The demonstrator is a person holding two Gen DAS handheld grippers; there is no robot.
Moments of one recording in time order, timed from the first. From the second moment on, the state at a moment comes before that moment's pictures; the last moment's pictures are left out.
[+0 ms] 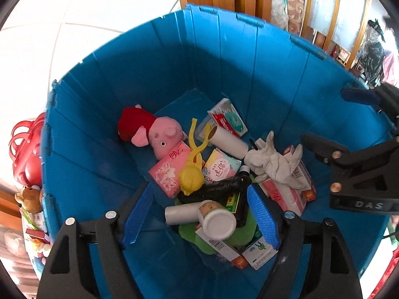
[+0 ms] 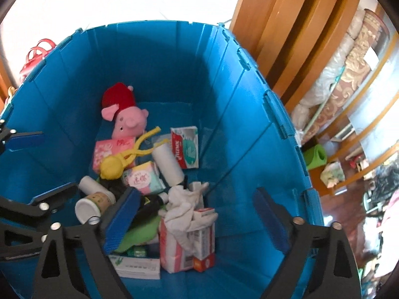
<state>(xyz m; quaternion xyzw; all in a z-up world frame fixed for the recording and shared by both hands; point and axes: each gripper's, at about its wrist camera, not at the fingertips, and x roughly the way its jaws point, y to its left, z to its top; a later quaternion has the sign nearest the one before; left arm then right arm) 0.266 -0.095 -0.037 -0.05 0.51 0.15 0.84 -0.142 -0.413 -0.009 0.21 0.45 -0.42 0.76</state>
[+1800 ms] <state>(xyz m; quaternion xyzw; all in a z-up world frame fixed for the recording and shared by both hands) -0.359 0.315 -0.196 -0.32 0.37 0.53 0.69 0.186 -0.163 -0.019 0.28 0.33 -0.30 0.85</state>
